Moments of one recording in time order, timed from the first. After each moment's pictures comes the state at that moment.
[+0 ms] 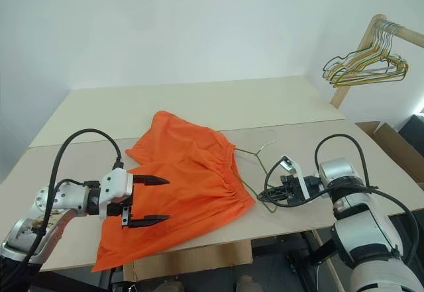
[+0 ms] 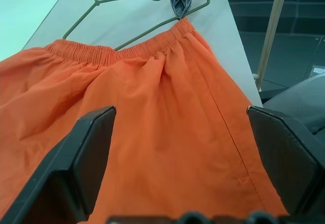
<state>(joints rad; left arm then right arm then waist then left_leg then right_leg) -0.07 0.80 -0.02 -0.33 -0.37 0.22 -1.16 -0.87 -0.63 0.41 0.97 0.33 1.09 1.54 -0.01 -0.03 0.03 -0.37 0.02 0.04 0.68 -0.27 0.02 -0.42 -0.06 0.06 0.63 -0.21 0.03</state>
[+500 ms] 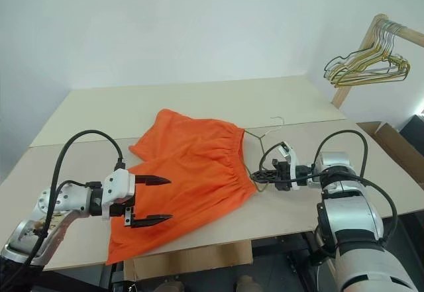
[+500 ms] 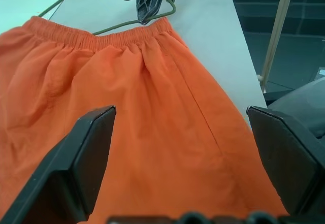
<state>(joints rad) -0.07 0.78 -0.03 -0.34 -0.36 0.22 -1.13 -0.96 -0.54 0.05 1.16 0.32 1.02 1.27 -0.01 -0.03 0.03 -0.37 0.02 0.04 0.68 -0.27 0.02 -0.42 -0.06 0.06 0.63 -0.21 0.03</state>
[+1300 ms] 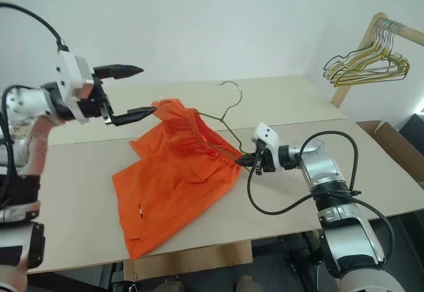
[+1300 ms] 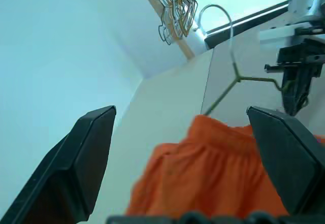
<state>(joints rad) -0.80 0.81 0.06 0.18 -0.34 0.08 -1.21 -0.73 -0.54 0.21 0.47 0.13 0.31 1.25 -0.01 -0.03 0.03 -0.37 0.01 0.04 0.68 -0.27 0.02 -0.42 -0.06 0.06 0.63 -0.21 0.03</state>
